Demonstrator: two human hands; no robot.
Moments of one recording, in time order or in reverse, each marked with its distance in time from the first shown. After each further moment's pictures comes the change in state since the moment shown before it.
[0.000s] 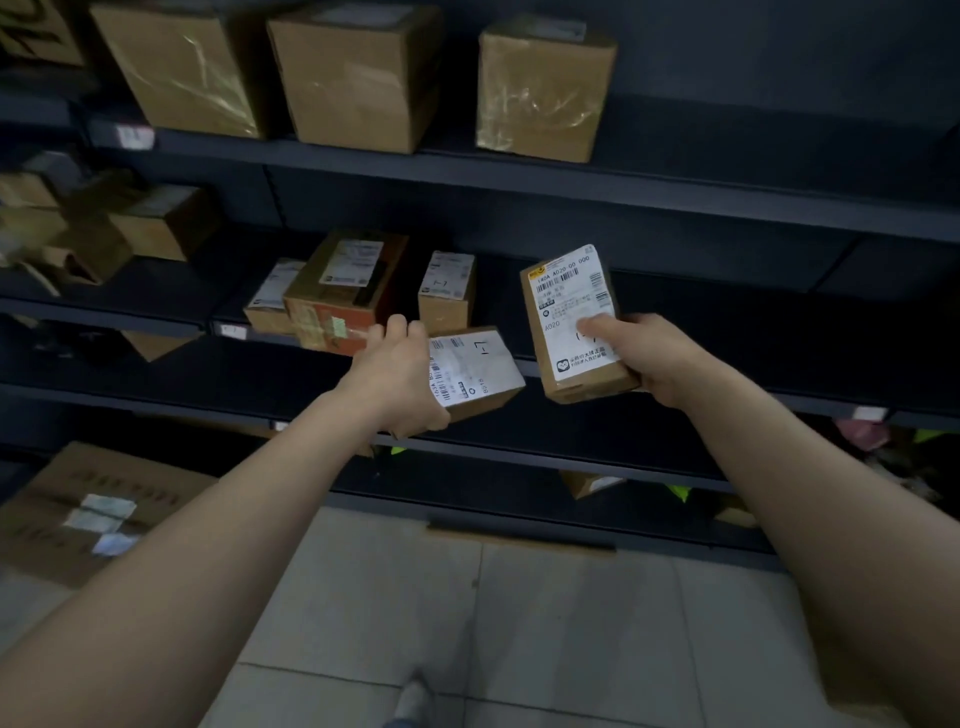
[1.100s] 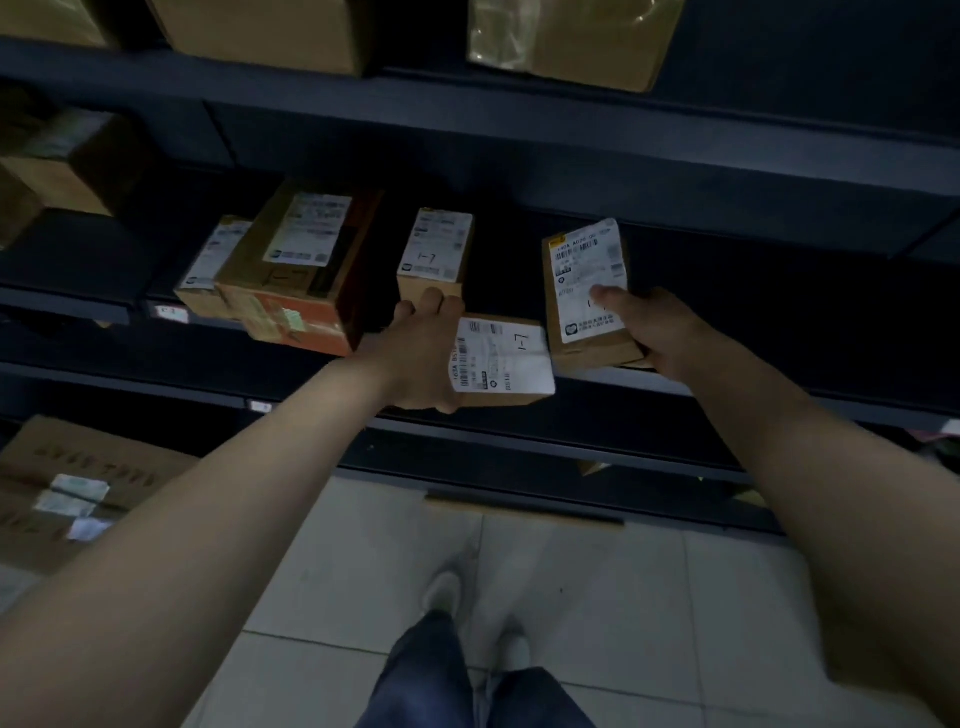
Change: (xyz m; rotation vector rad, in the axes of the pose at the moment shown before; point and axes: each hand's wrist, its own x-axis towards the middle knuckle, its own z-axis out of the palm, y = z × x) left_hand 0.145 -0.008 0.041 -0.034 -0.200 0.138; right_hand 0.177 0.021 0.005 0.054 0.012 0.090
